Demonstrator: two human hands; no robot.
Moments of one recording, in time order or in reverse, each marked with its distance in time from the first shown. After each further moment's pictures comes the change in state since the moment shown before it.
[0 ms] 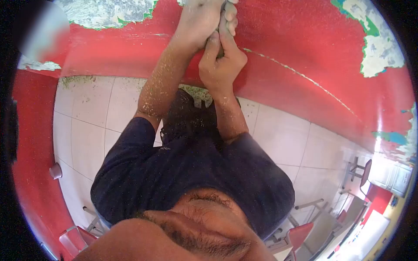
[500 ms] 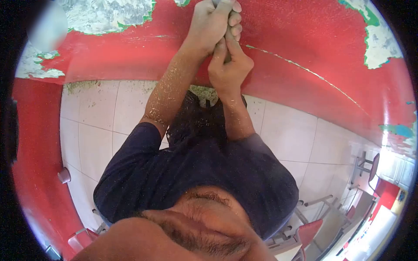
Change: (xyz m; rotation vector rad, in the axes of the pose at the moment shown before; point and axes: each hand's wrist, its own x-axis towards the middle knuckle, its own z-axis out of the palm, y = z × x) left_hand -0.004 -0.026 0.003 -0.079 0.005 -0.050; right_hand -0.009 0.023 -0.003 -0.024 0.127 -0.111
